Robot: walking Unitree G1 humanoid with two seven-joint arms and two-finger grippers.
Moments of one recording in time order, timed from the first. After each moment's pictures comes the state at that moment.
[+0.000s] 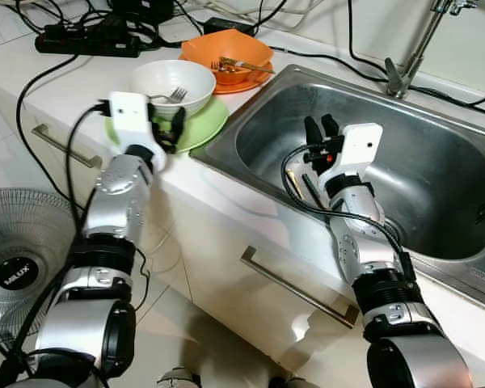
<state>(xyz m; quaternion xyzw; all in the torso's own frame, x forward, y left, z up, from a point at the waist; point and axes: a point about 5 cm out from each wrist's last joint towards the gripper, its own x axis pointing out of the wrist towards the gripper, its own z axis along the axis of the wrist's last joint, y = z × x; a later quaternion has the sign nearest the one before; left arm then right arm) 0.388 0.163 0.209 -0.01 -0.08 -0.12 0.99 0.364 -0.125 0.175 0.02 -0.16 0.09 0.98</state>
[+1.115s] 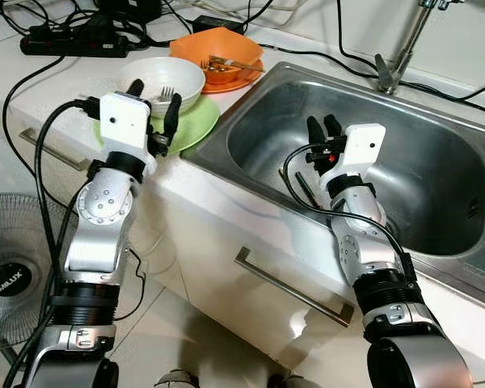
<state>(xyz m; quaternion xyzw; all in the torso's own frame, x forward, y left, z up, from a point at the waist) 0.338 0.177 0.230 0.14 -0.20 -0.07 0.97 0.364 -0.126 0.175 0.03 -0.16 0.09 0.98</state>
